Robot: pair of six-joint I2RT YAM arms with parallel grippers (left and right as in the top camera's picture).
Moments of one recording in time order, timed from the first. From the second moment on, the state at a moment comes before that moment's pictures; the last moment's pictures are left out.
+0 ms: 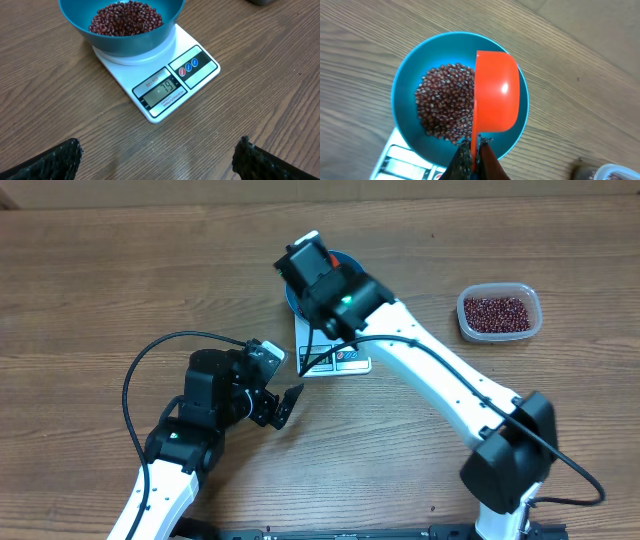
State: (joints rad) left arm -0.28 1.04 0.61 -0.29 0.31 0.21; right arm 0.71 1.95 1.83 -0.89 0.44 0.10
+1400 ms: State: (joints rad) left arm -0.28 1.04 0.61 -0.29 0.31 0.21; right arm -0.10 1.81 1.68 -1.17 -0.03 0.07
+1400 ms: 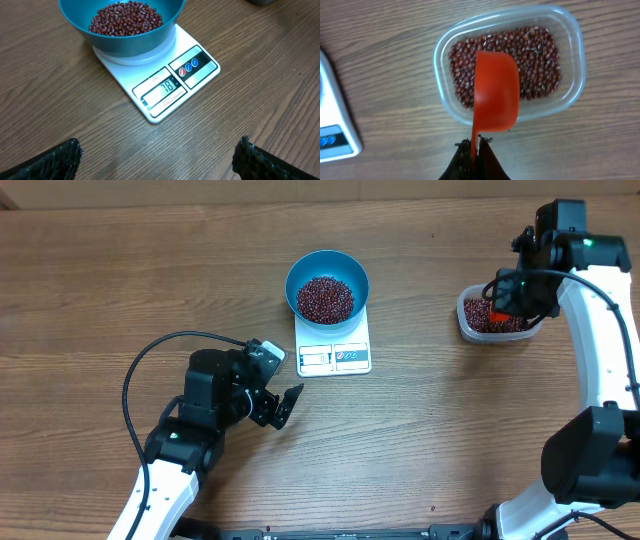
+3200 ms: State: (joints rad) left arm -0.28 1.04 0.61 -0.29 0.31 0.21; right arm -0.22 1.87 1.40 -0.84 -0.36 0.02
